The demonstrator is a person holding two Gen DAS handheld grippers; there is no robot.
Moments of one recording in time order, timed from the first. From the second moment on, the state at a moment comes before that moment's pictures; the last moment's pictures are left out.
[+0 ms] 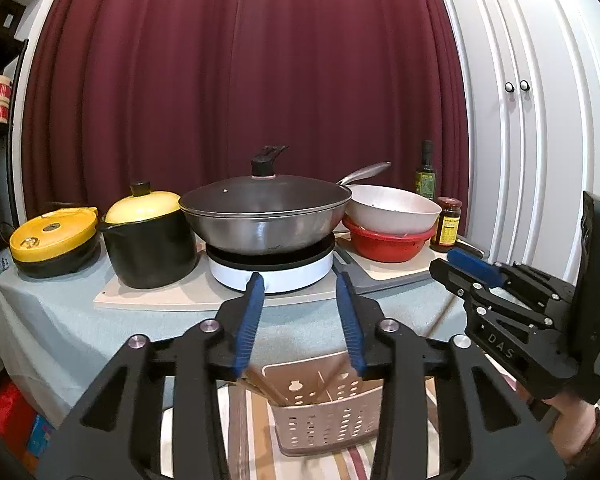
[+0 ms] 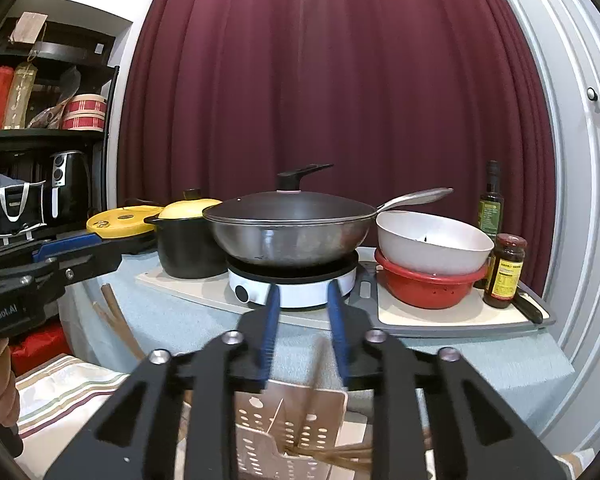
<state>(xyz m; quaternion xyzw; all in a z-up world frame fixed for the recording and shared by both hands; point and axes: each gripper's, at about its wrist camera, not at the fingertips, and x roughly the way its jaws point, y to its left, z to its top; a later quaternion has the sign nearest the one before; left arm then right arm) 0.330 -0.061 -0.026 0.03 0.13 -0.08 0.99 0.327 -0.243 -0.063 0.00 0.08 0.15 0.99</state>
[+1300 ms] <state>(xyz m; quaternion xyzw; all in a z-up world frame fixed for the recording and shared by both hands) 0.084 -0.034 -0.121 0.02 0.23 -0.04 0.97 0.086 -0.251 -0.141 0.01 0.17 0.11 0.98</state>
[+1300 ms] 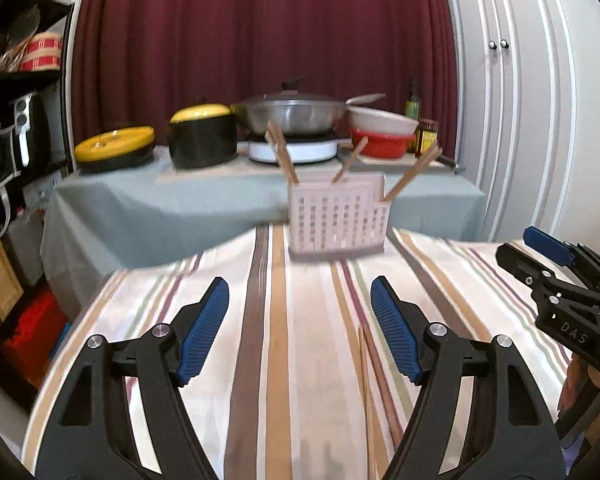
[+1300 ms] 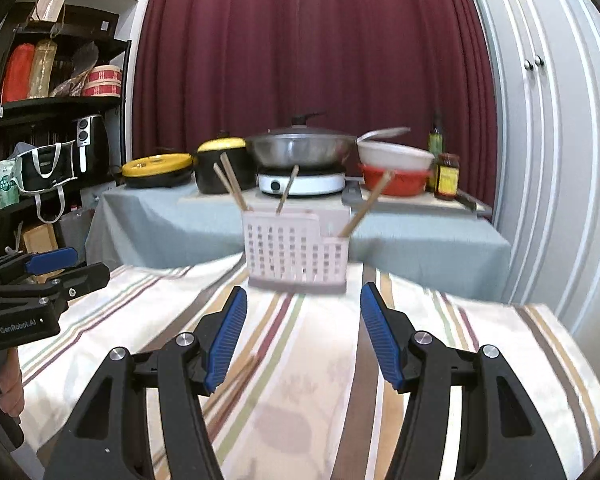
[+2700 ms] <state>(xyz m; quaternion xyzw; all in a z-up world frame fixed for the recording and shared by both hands) 0.010 -0.011 -0.217 0.02 0.32 0.00 0.95 0.002 -0.170 -0.258 -0.06 0.29 0.21 0.93</state>
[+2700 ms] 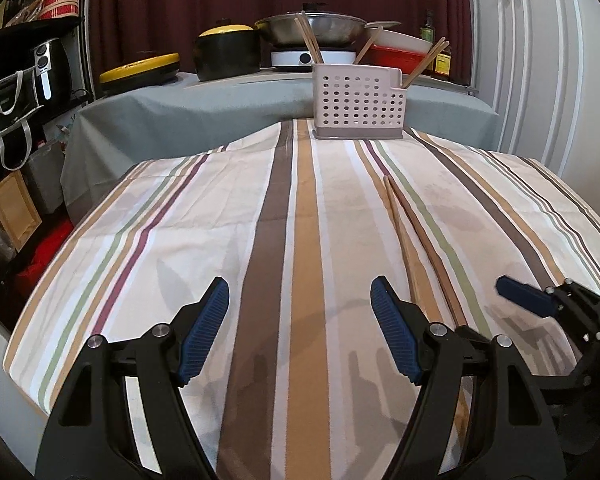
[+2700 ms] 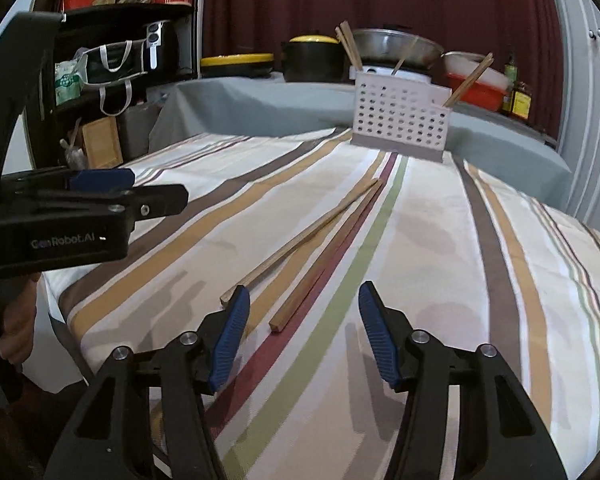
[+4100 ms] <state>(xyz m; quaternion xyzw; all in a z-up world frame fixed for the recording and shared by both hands) 0.011 -0.076 -0.259 0.06 0.36 -0.10 0.93 0.003 -0.231 -0.270 0.00 0.31 0.17 0.94</state>
